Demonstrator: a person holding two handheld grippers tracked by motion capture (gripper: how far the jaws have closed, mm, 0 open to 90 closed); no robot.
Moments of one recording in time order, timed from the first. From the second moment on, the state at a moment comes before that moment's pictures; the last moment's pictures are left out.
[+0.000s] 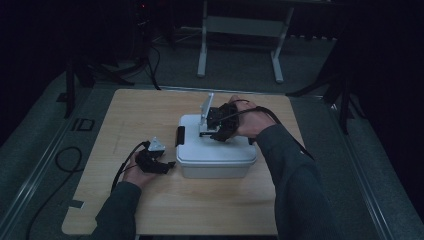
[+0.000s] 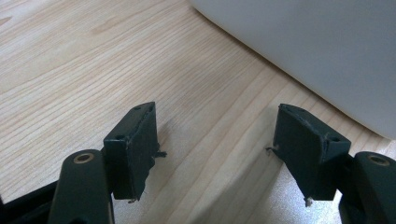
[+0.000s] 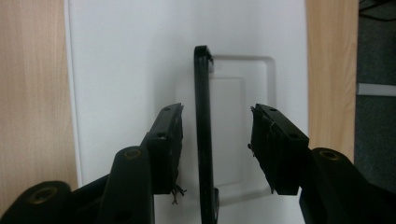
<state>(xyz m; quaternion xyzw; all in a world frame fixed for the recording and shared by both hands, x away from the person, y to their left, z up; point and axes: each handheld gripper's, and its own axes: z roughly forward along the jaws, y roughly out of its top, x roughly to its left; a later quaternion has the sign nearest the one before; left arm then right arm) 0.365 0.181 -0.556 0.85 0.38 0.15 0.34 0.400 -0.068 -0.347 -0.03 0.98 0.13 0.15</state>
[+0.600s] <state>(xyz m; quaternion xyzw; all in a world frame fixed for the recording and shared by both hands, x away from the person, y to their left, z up) 0.365 0.181 -0.557 0.85 0.38 0.15 0.34 0.401 -0.074 -0.336 -0.02 0.97 0.17 0.17</state>
